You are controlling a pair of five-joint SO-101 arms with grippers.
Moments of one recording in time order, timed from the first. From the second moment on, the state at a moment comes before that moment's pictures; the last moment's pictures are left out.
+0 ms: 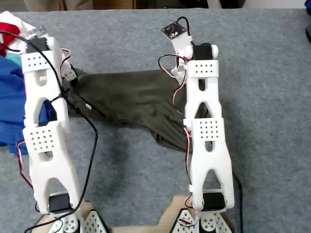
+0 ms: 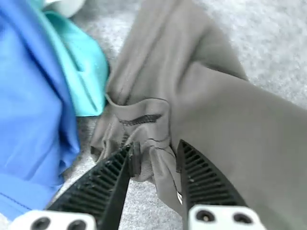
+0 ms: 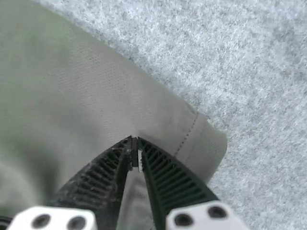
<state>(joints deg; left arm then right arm) -14.9 48.6 -60.2 100.2 11.3 -6.5 74.9 -92.6 98.9 19.9</state>
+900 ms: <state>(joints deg) -14.0 55.4 -59.3 99.5 14.4 -6.5 74.9 -92.6 98.8 19.9</state>
